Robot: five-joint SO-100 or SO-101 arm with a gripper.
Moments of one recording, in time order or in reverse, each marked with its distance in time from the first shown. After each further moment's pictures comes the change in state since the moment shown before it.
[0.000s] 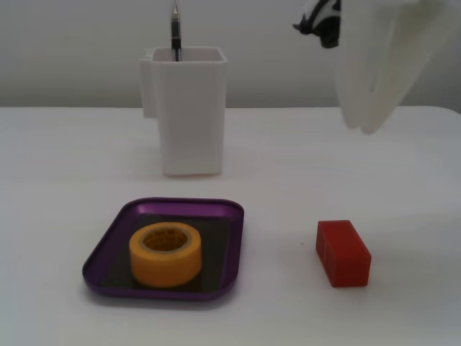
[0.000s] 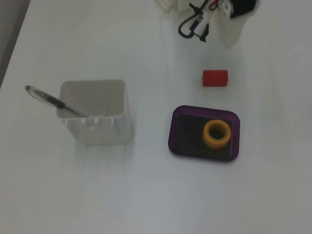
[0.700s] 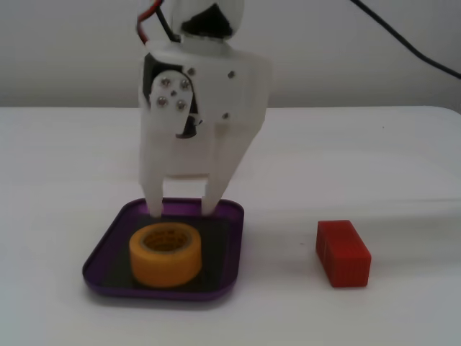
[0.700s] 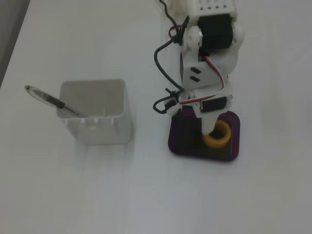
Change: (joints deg) arm 12.0 -51.1 -47.3 1.4 -0.6
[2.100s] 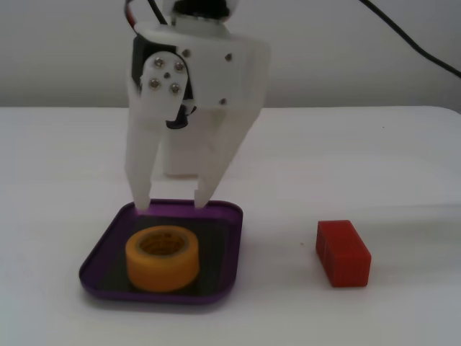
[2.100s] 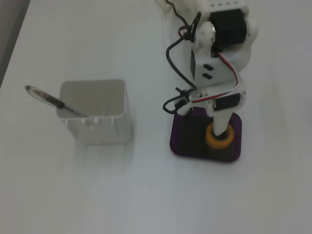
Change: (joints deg) arm -2.3 -3.0 -10.9 6.6 0.0
